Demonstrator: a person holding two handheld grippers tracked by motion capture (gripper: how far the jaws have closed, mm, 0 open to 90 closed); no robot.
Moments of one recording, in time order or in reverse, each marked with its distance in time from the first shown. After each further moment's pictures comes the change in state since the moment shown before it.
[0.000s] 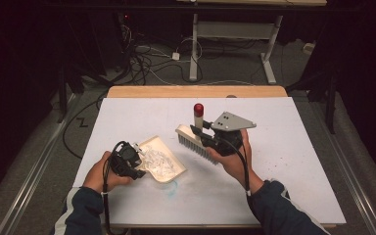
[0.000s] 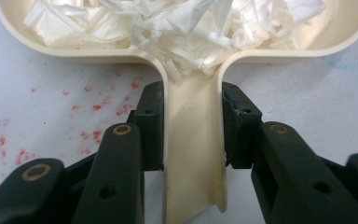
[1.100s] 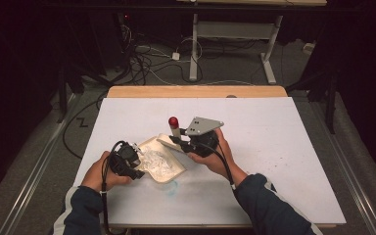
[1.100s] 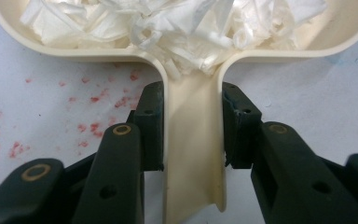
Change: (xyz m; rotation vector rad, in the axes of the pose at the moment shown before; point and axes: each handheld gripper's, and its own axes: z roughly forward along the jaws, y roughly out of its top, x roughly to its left) left arm 0.003 -0.001 -0.001 0.019 -0.020 -0.014; right arm 0.021 -0.011 0.054 0.071 0.208 -0.136
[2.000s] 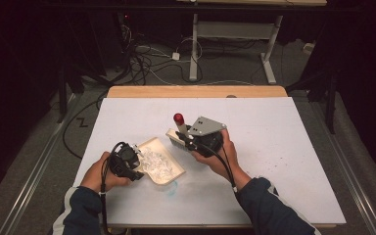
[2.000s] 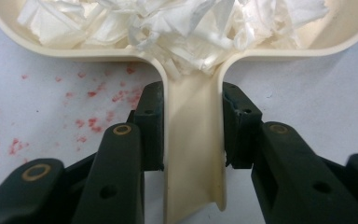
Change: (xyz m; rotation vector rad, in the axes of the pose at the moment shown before) left arm -0.002 -0.002 0.000 0.015 0.005 0.022; right arm 0.004 0.004 -0.010 0.051 -0.170 -0.017
